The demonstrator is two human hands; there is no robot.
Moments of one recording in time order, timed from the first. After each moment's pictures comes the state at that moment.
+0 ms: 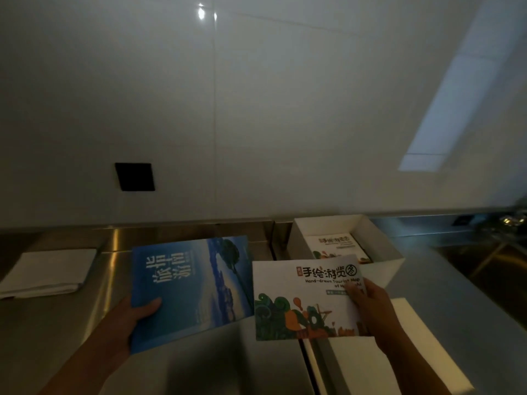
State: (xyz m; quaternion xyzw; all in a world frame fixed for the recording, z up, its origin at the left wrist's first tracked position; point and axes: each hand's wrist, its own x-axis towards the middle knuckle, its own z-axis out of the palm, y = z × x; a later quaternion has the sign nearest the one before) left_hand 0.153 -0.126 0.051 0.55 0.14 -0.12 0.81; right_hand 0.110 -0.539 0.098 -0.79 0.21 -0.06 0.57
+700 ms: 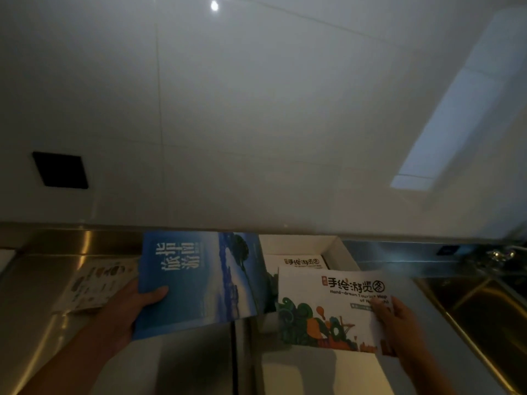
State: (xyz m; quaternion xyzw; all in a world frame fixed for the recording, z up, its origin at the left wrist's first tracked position) left_hand 0.234 -0.282 0.064 0.57 0.14 -0.11 0.80; right_hand 0.178 -0.728 0.086 -0.80 0.25 -0.08 0.54
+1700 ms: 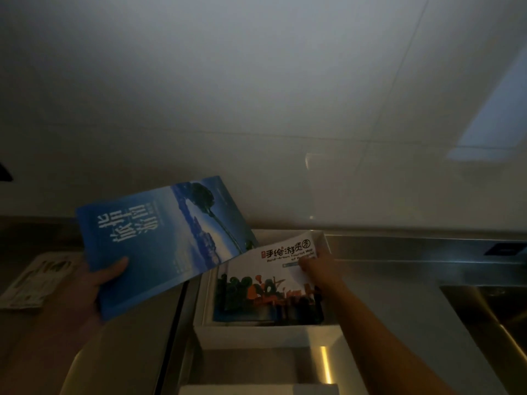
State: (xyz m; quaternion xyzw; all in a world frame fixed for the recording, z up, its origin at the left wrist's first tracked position) left_hand 0.288 -0.433 0.096 0.54 0.18 0.01 0.82; right_hand 0.388 -0.789 0.027 -0.80 0.14 0.10 0.58
